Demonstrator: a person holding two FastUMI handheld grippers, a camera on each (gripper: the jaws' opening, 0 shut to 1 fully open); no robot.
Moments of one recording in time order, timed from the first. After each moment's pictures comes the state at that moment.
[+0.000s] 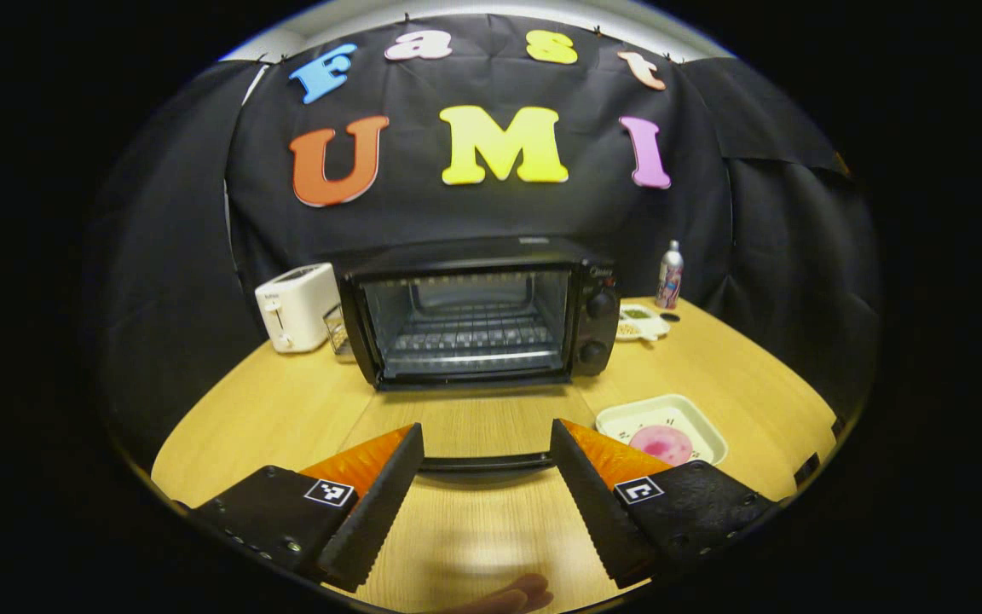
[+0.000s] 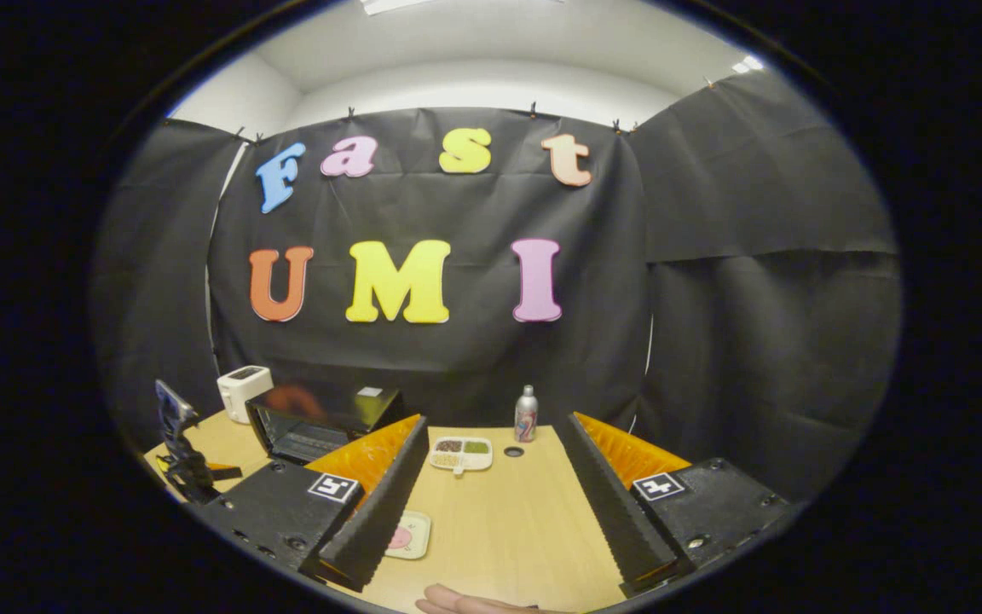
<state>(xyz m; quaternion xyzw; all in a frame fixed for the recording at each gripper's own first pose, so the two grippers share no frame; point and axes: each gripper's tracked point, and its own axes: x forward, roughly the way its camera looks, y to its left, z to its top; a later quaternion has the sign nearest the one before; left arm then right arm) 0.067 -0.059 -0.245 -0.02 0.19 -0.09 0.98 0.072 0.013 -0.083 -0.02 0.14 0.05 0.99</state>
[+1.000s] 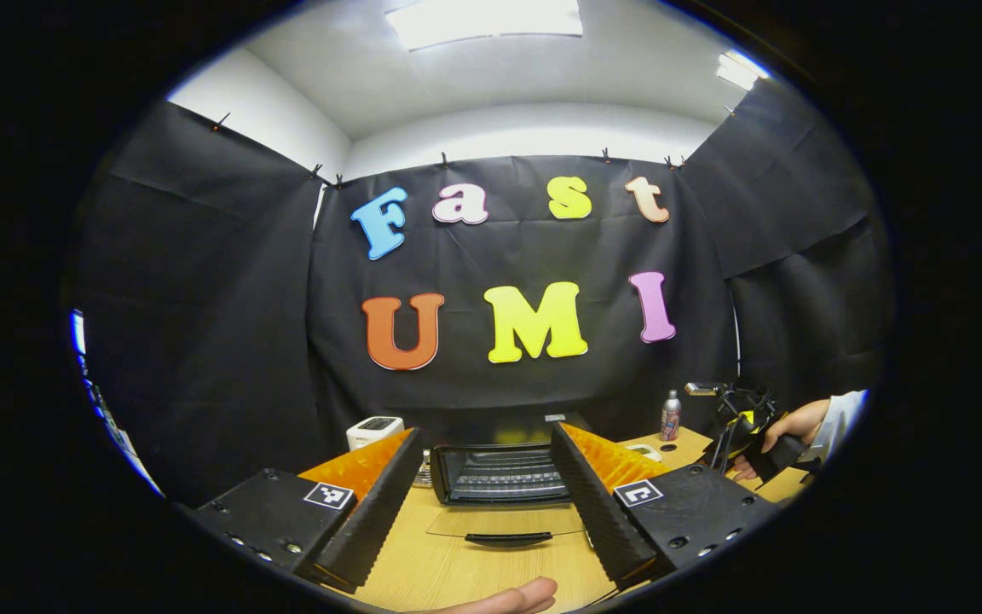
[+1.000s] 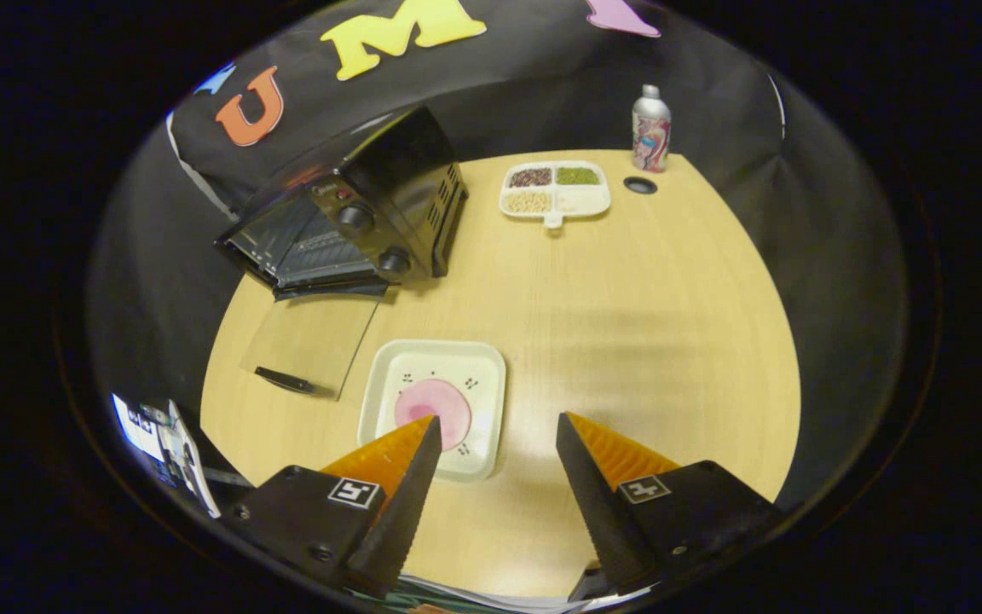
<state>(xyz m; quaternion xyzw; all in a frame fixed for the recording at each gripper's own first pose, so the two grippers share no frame) -0.034 -0.007 -0.057 -0.02 -0.03 -0.01 1.00 0.099 0.101 -0.361 0.04 0.61 0.16 0.78</state>
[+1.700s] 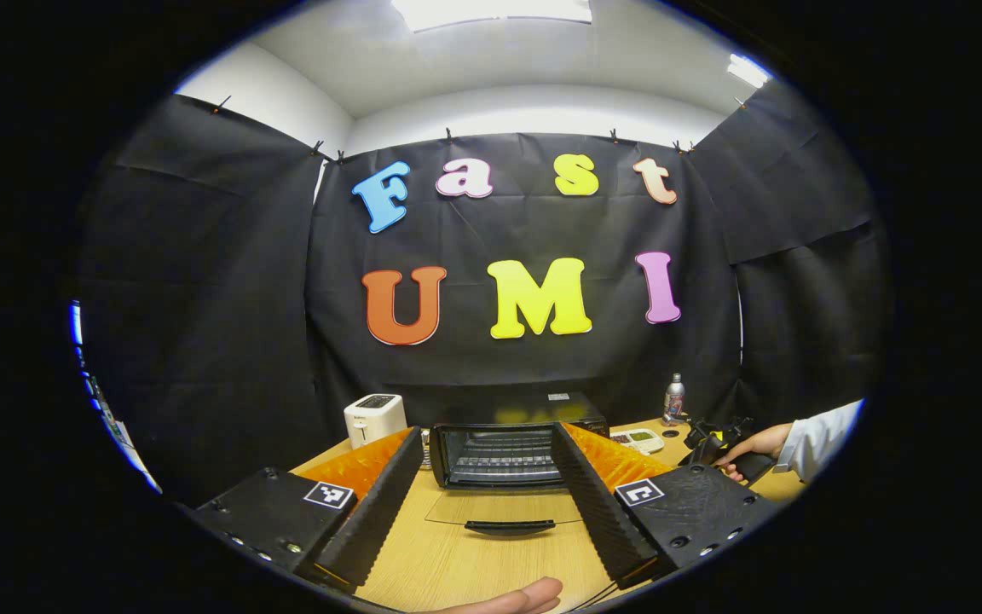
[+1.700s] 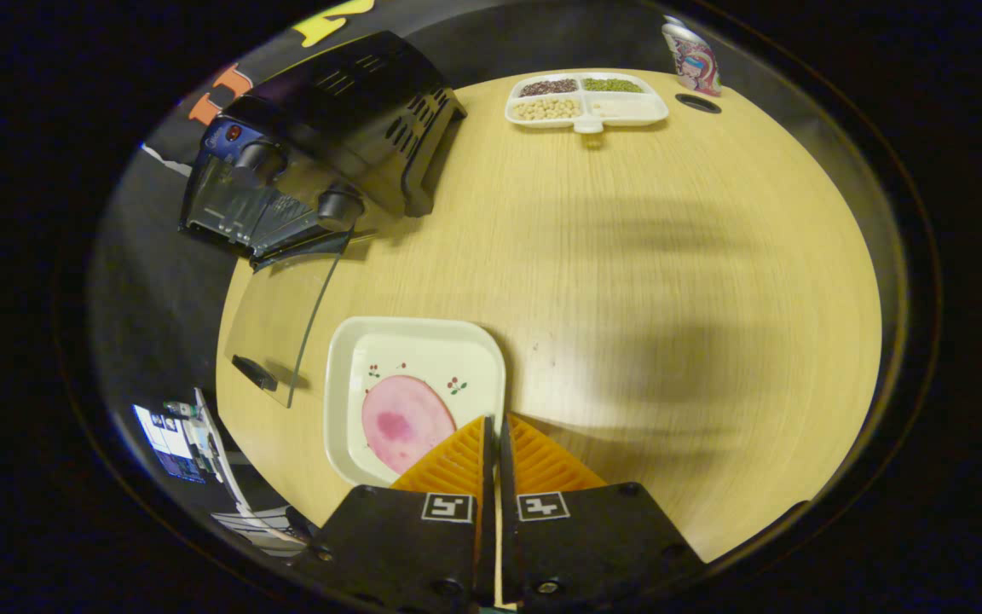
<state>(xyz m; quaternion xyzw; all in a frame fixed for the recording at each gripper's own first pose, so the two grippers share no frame) -0.022 -0.014 -0.076 -0.02 0.01 -0.01 1.00 0.104 0.123 -0.430 0.05 0.68 0.20 0.71</state>
